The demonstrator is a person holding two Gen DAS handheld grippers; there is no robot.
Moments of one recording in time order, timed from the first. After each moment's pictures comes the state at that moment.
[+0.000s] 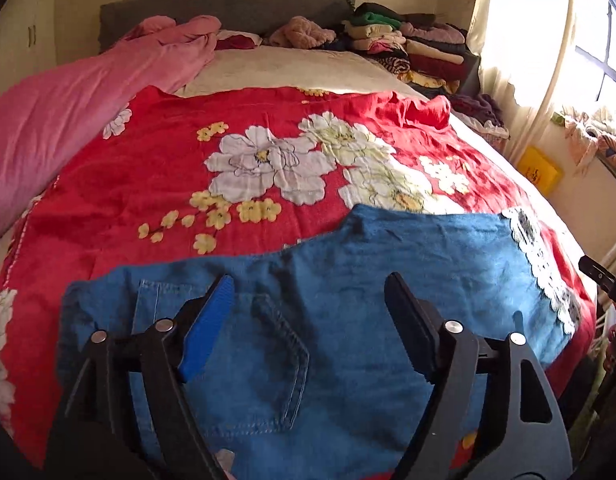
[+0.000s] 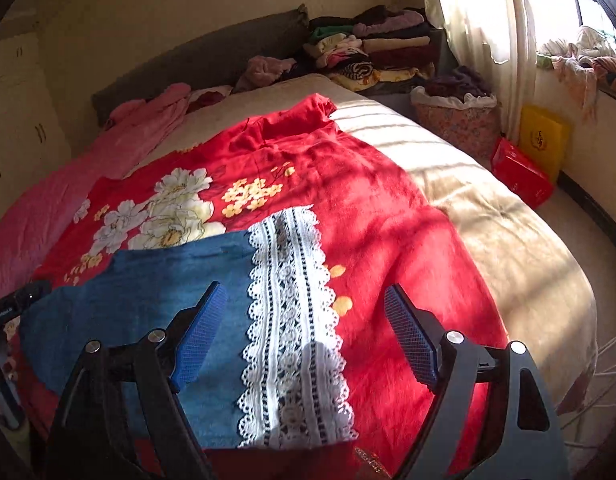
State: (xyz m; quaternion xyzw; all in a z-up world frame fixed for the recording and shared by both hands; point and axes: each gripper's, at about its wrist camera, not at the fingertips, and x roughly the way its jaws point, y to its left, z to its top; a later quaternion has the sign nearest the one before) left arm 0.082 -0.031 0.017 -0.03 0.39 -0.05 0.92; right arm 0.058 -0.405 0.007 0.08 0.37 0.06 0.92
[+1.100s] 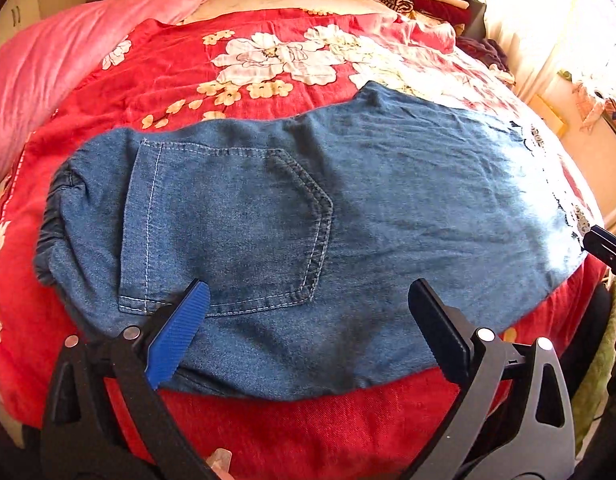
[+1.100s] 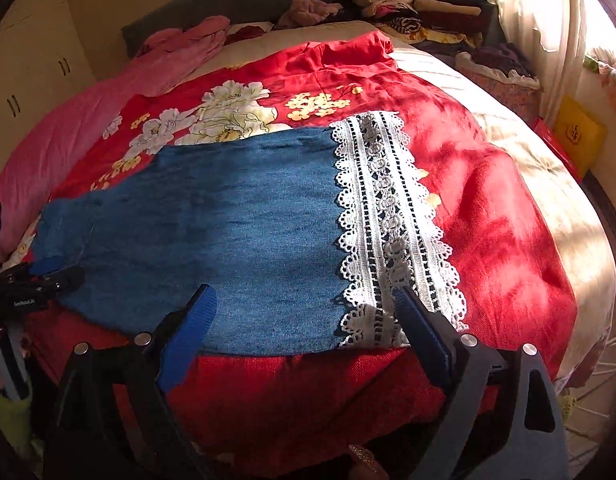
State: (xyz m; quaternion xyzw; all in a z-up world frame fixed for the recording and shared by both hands) left arm 0.047 -0.022 -0.030 -0.02 0.49 -0.05 0.87; right arm 0.031 -0.356 -0.008 0.04 0.44 0.10 0.89
